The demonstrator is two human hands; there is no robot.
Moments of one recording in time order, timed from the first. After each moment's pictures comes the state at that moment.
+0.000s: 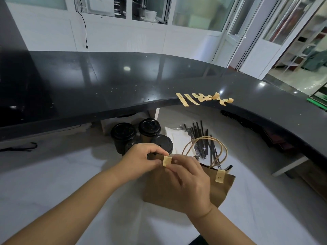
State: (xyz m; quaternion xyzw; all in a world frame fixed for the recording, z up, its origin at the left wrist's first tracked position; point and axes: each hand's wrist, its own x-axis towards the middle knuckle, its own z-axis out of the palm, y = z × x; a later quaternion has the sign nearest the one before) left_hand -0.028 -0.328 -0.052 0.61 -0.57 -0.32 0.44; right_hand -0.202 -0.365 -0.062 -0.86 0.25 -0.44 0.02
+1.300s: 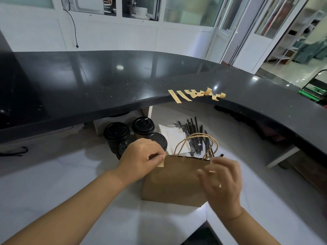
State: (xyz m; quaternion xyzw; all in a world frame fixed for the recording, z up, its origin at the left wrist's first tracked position) left_hand -0.043 -0.337 -0.055 0.58 -0.68 -0.08 0.44; right_hand -0.279 -0.386 -0.059 -0.81 0.28 -0.51 0.00
